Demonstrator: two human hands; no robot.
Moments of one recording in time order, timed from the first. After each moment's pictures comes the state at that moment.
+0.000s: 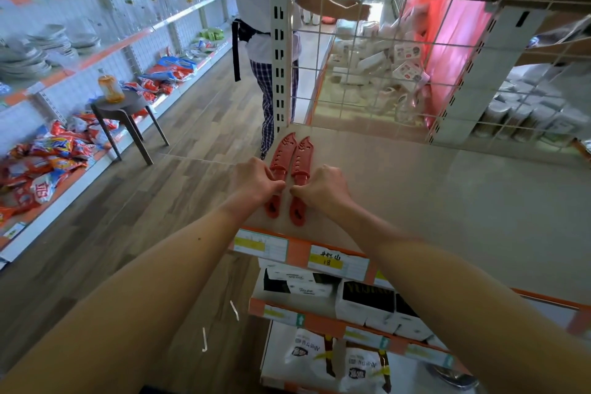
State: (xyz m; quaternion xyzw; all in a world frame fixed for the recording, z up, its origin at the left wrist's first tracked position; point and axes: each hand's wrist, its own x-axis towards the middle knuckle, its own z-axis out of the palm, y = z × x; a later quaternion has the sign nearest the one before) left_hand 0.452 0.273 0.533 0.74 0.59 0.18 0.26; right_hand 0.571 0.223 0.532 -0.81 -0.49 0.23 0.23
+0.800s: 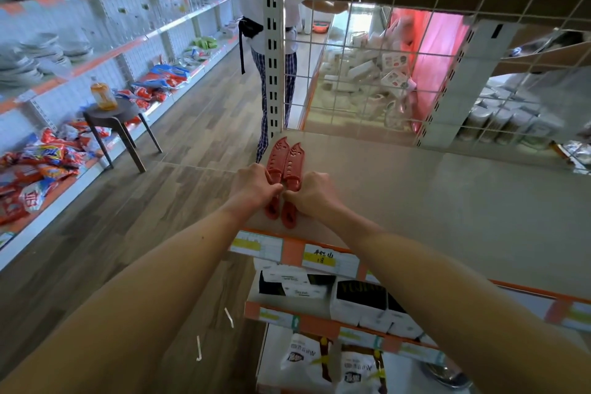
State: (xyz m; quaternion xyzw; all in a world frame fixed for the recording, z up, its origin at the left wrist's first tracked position) left_hand 0.457 0.269 0.535 0.76 0.58 0.15 0.24; right_hand 0.564 0.216 0.534 -0.79 -0.52 0.23 0.22
